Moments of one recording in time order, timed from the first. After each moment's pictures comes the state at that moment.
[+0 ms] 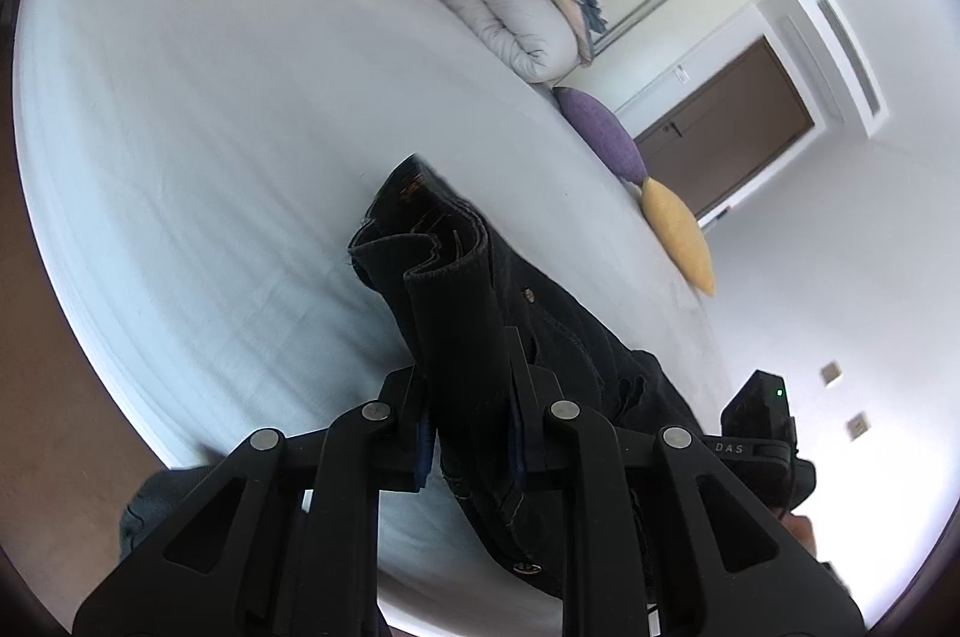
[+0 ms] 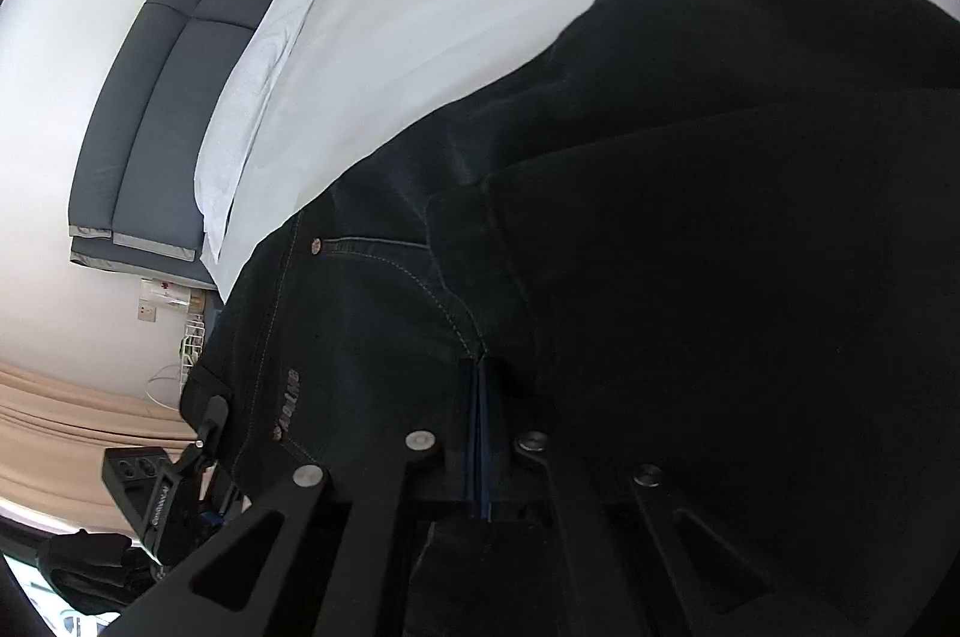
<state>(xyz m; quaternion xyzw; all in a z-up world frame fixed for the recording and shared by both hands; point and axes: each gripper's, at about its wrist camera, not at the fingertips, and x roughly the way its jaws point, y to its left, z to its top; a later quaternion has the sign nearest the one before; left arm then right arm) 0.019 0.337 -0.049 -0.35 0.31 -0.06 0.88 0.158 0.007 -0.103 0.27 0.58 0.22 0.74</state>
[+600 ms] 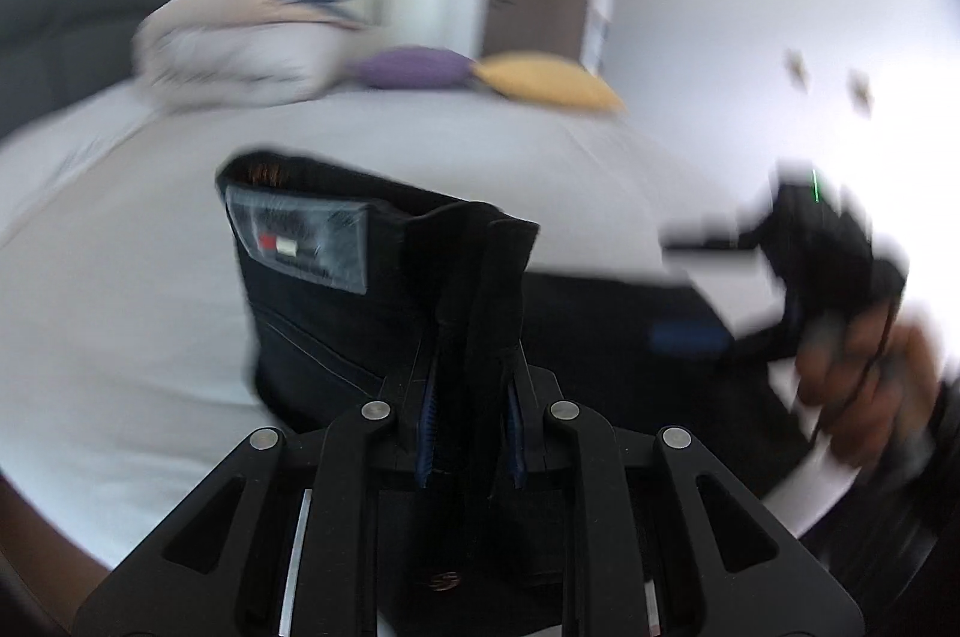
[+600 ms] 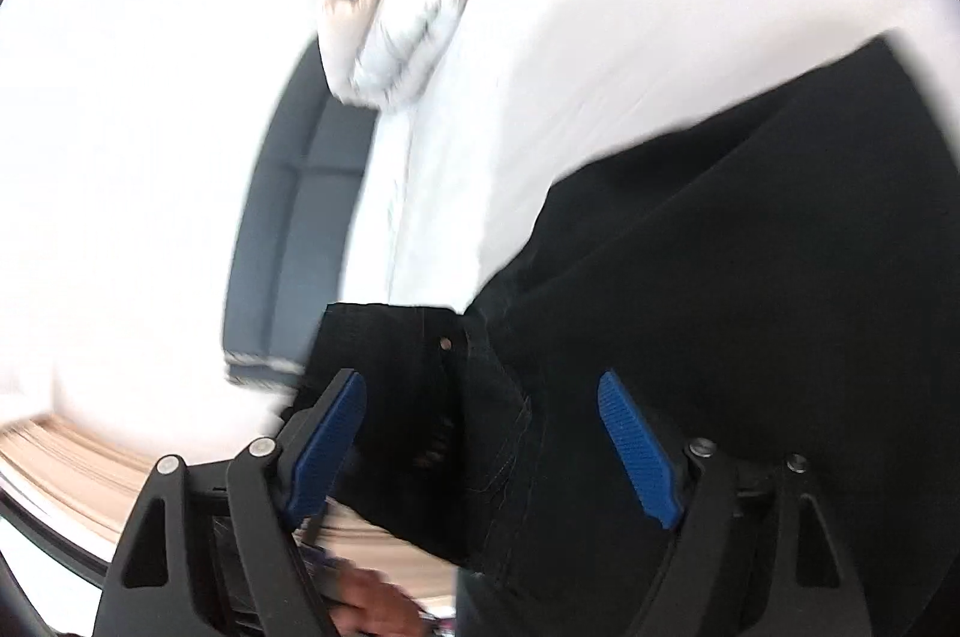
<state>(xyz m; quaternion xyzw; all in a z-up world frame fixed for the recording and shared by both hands) 0.052 0.077 0.036 0.03 0.30 -0.20 0.93 0.103 -0.143 -0.081 0.49 0.42 0.26 0.72</state>
